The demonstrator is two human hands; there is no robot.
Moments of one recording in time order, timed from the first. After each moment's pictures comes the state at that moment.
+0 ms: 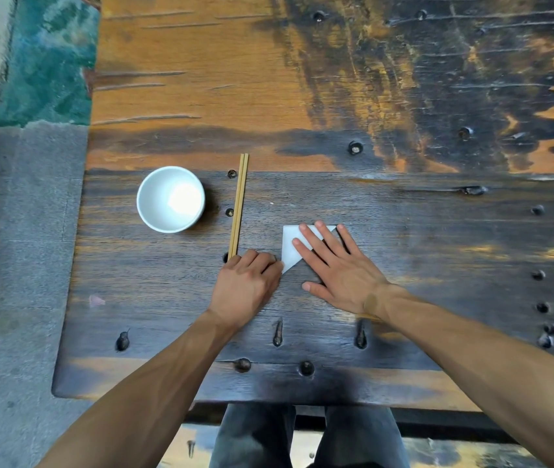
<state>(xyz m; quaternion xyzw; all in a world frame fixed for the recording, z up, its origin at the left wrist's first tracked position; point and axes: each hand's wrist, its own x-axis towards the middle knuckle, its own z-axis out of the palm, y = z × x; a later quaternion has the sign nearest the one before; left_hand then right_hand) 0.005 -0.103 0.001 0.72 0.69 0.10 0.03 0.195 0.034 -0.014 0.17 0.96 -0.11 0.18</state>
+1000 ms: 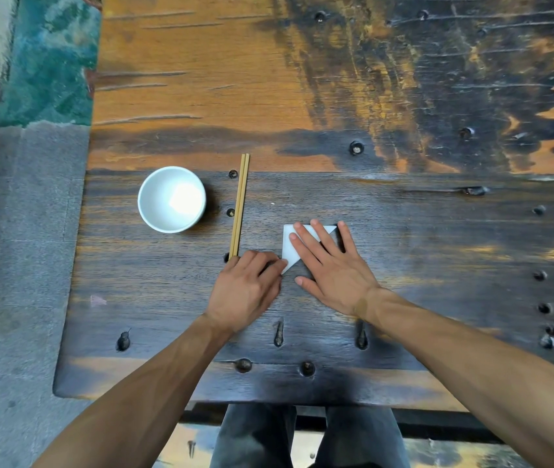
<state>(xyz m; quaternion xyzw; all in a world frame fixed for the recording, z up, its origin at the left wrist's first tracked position) 0.001 -0.111 -0.003 0.70 0.70 0.10 0.07 0.179 0.023 -0.008 0.21 0.96 -0.10 0.18</state>
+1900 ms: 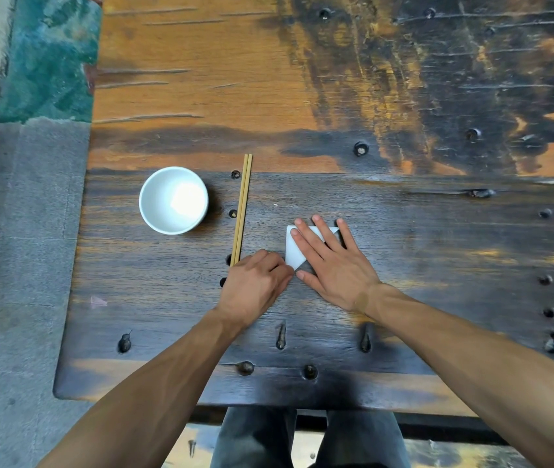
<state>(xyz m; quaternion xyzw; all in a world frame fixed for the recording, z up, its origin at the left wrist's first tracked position) 0.005 -0.092 0.003 0.70 0.69 0.12 0.12 0.172 0.032 -0.017 0.21 0.96 -0.12 0.16</state>
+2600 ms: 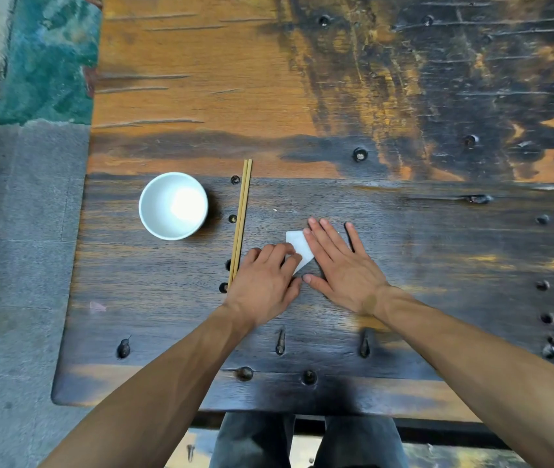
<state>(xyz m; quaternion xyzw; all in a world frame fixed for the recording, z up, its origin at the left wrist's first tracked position) 0.014 -0.075 0.008 0.70 0.70 0.01 0.13 0.183 0.042 -0.018 0.23 0.95 -0.13 0.17</state>
